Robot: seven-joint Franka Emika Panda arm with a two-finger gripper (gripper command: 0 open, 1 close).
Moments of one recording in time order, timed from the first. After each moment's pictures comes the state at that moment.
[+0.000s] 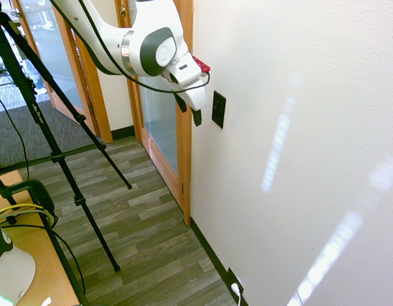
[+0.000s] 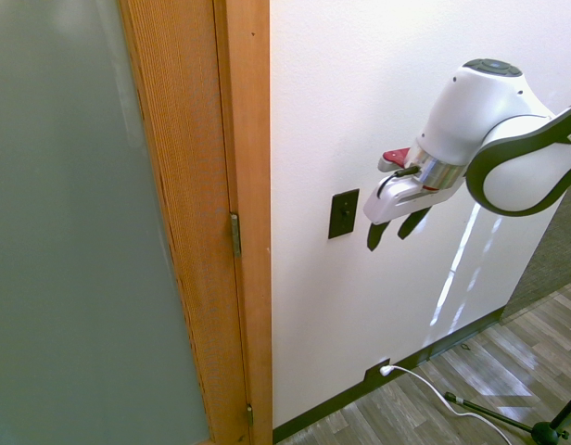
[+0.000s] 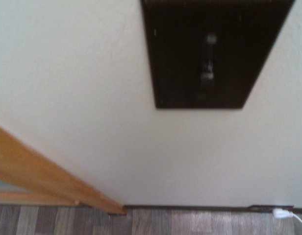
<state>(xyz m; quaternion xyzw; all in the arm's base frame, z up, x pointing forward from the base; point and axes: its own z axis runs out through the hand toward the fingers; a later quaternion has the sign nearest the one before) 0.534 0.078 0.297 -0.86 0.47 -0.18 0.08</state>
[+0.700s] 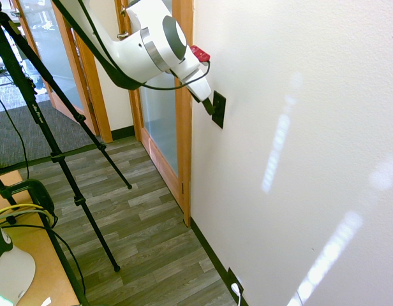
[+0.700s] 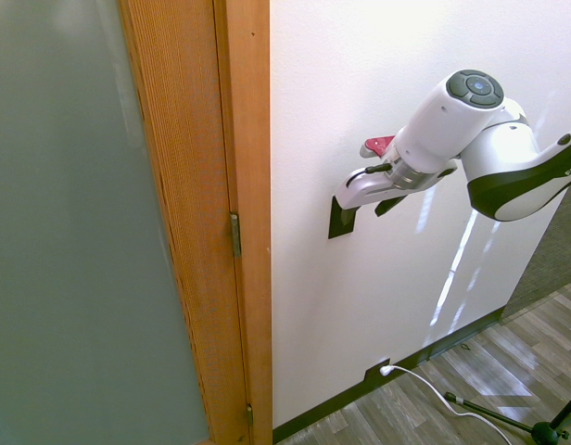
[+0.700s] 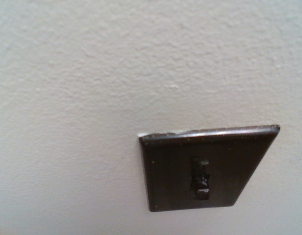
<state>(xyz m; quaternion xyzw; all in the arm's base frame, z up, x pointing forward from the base) 0.553 0.094 0.304 -0.82 0.50 -0.27 0.08</state>
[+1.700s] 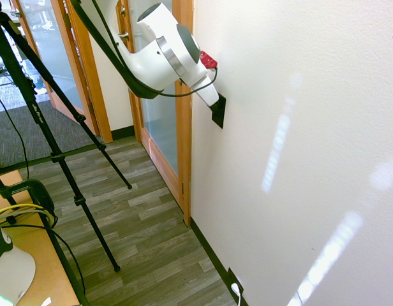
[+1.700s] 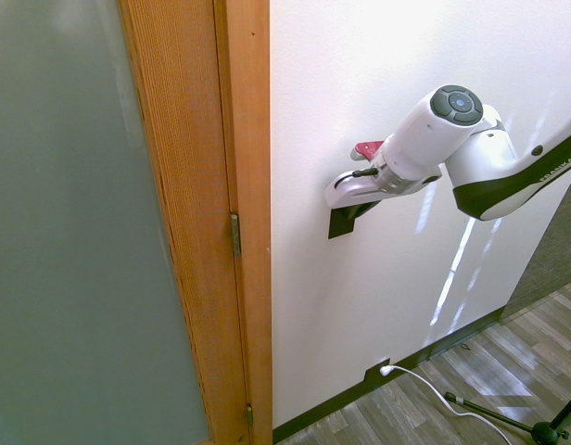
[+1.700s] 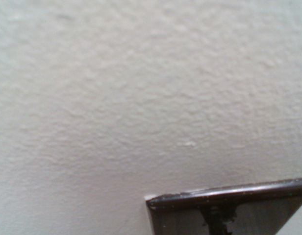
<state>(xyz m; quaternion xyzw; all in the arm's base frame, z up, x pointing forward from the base) 0.579 0.090 0.292 -0.80 0.51 -0.30 0.10</state>
